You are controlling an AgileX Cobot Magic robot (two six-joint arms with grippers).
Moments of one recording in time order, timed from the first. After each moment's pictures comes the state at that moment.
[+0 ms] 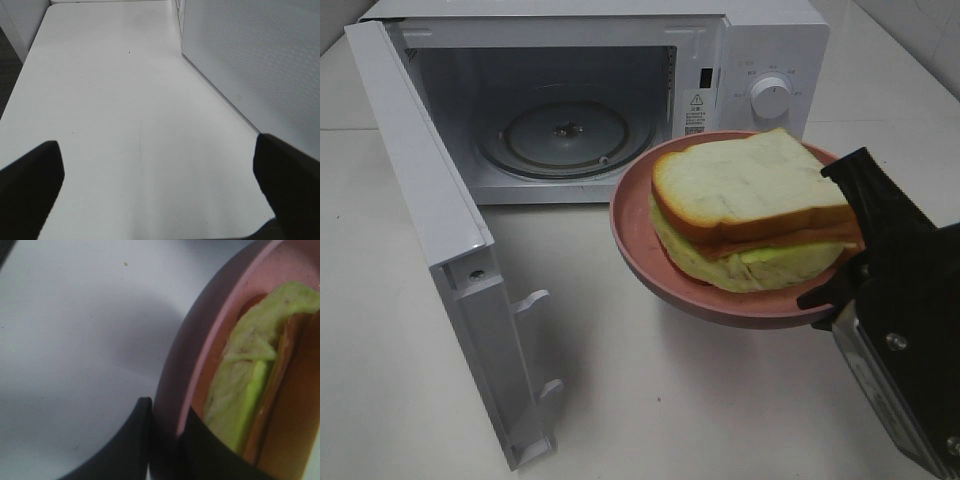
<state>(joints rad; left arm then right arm) 0.00 0.00 -0.52 -0.05 1.08 0.04 0.69 1.02 -0.53 -0.10 0.42 -1.42</state>
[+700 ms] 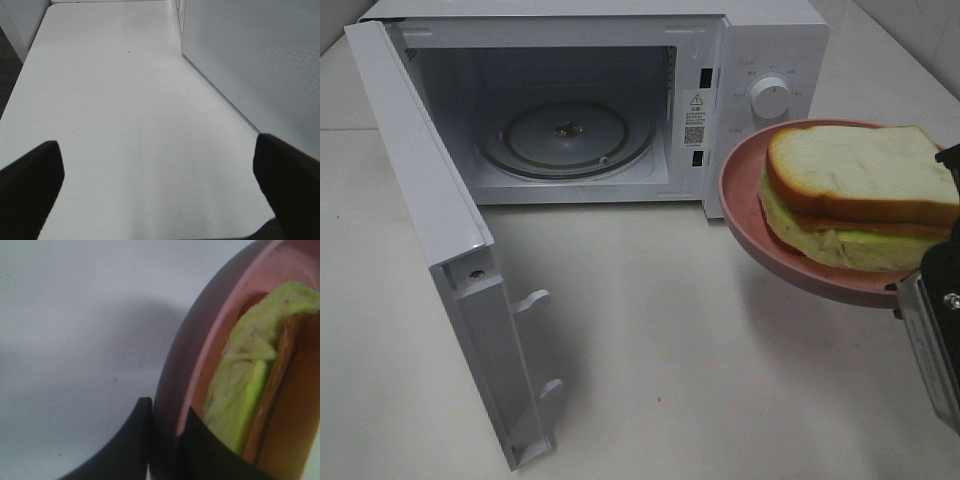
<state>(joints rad) 0.00 0.00 -0.52 -0.05 1.08 0.04 0.69 0.89 -0.49 -0.42 0.58 -0.90</state>
